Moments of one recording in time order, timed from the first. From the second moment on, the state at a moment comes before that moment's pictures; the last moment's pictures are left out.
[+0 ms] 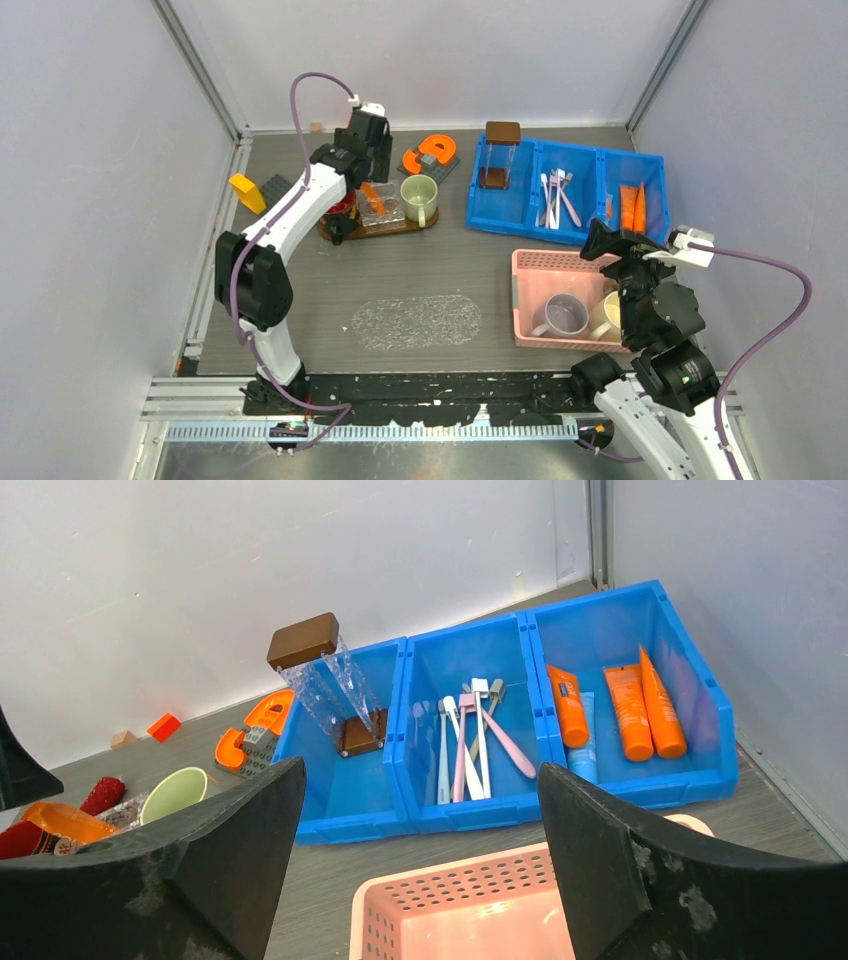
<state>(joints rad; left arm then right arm) -0.44 1.80 1.66 -0.60 -0.42 -0.15 0.42 0.30 0.74 -0.38 0.60 0.28</state>
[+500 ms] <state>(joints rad) -0.37 1.78 1.79 -0.82 -0.17 0.35 0.42 0.30 0.74 -0.38 0.59 0.28</state>
